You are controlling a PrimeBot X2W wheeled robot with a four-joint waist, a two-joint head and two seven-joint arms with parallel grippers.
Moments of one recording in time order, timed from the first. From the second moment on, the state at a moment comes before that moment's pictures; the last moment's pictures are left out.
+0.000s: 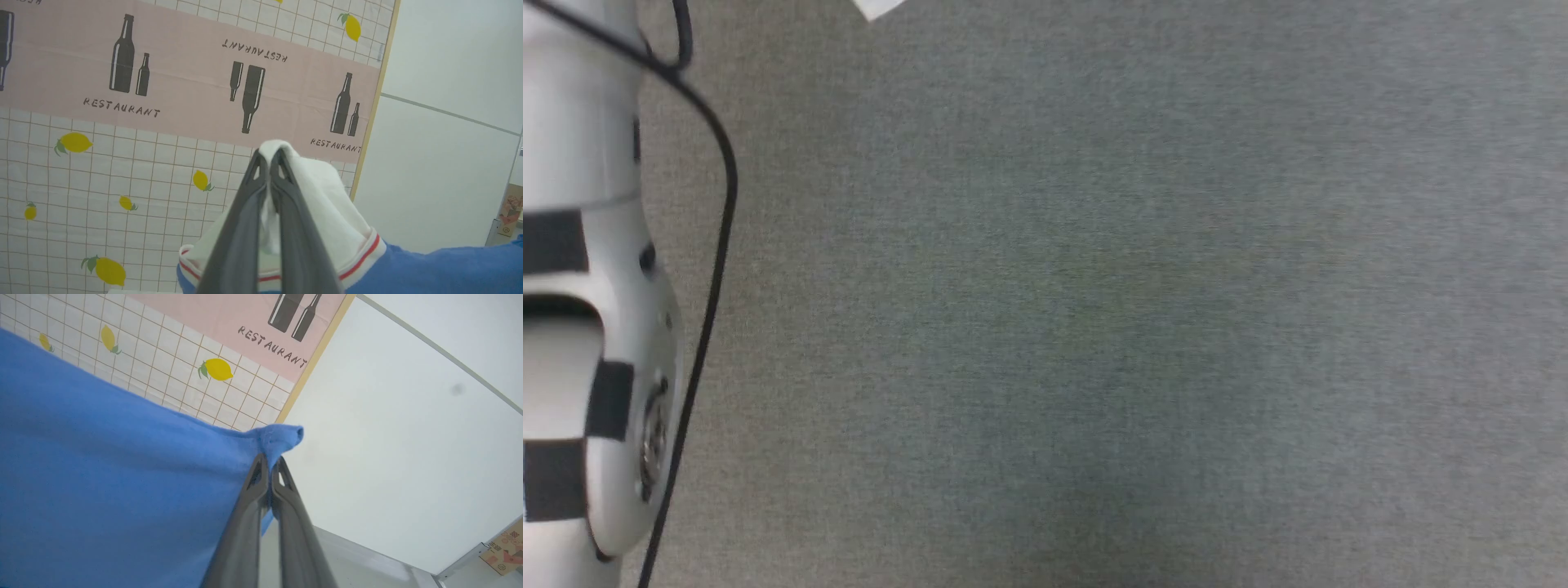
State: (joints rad) left arm -1.57 0.18 -0.16 0.57 -0.46 -0.06 -0.21; right arm -1.56 -0.35 0.06 0.78 -0.12 0.13 -0.05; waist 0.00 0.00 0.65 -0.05
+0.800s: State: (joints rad) left arm -0.58 0.26 -0.16 -0.12 -0.61 0.01 -0.03; right arm -0.72 -0.48 0.00 0.22 0.34 0.13 -0.09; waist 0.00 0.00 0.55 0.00
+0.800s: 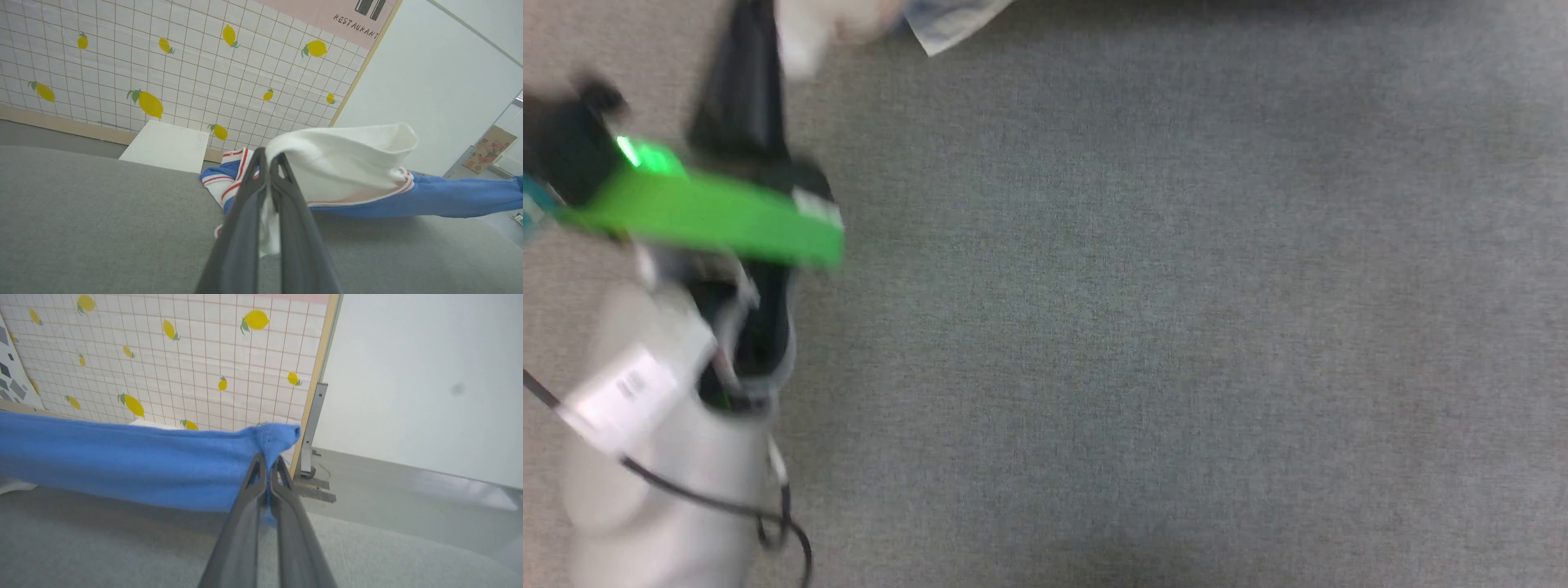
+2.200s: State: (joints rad) left arm 0.40 0.35 -0.21 -0.30 -0.98 0.08 0.37; right arm 0.35 -0.14 -0.33 -0.20 0.53 0.13 0.60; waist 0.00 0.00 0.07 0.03
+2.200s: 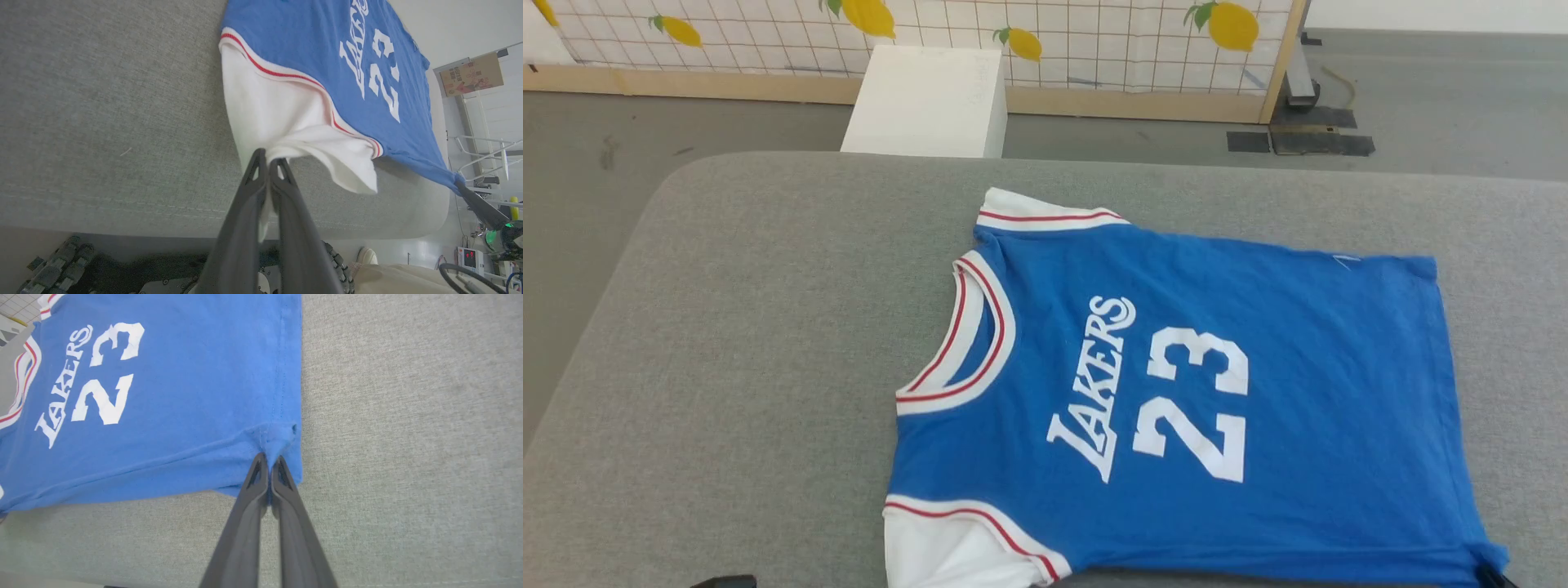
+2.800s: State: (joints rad) left arm 0.03 0.38 -0.24 -0.28 -0.76 0.03 0.26; right arm 0.13 -0.24 -0.28 -0.27 0.49 0.13 0.51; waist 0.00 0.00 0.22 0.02
